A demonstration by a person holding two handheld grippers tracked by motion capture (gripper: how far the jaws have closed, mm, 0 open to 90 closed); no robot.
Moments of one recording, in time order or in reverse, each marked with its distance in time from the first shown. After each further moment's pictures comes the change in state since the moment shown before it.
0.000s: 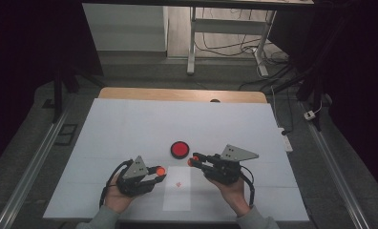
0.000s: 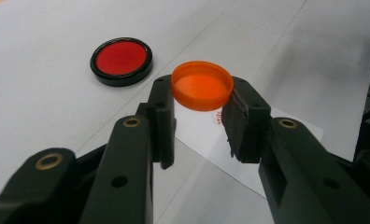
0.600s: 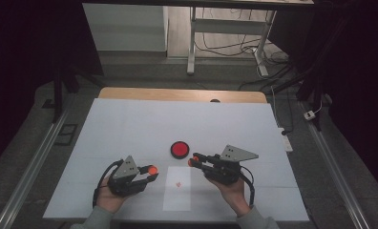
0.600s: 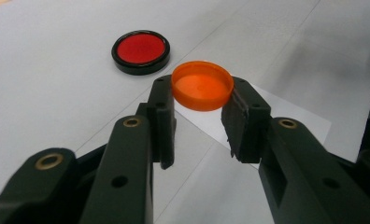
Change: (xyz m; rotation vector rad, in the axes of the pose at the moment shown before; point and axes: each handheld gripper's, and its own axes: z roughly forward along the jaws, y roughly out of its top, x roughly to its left) left arm 0.009 -0.011 -0.016 -0.017 0.027 -0.037; right arm 0.000 -0.001 0.000 0.008 -0.005 -0.005
